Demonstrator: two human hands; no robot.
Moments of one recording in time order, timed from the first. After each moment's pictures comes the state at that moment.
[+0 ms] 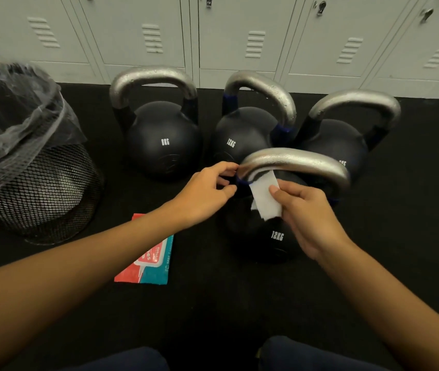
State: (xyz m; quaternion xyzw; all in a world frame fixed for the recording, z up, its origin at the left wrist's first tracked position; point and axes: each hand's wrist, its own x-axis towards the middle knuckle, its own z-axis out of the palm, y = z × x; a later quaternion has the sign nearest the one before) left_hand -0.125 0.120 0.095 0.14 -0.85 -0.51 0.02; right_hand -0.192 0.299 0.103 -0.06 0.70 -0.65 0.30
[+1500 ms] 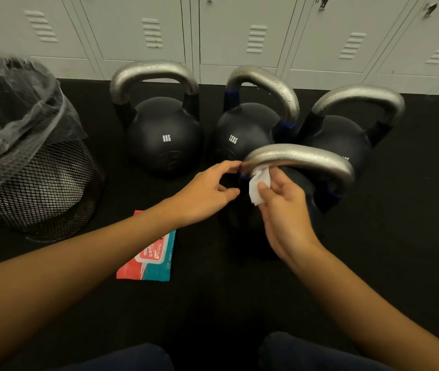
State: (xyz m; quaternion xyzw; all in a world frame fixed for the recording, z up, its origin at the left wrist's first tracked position) left_hand -0.118 0.115 0.094 0.11 -0.84 -0.53 -0.04; right_hand -0.165 0.267 0.100 -0.08 0.64 -0.73 0.25
